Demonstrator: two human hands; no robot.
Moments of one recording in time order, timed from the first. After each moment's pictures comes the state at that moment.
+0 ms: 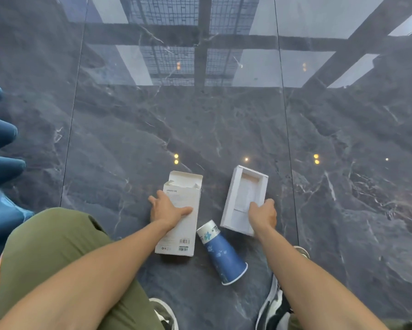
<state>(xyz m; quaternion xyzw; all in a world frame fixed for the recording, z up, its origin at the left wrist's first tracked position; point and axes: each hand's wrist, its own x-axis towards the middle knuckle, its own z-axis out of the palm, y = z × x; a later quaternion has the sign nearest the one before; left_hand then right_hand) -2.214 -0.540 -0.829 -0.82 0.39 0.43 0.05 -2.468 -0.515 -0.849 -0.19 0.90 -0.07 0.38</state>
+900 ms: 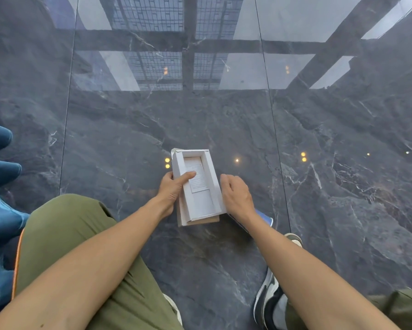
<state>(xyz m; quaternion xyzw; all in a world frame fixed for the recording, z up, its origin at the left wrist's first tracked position) -2.227 -0.574 -0.796 -0.67 0.20 0.67 -0.25 -2.416 -0.534 -0.782 -0.49 0.76 -0.14 0.40</state>
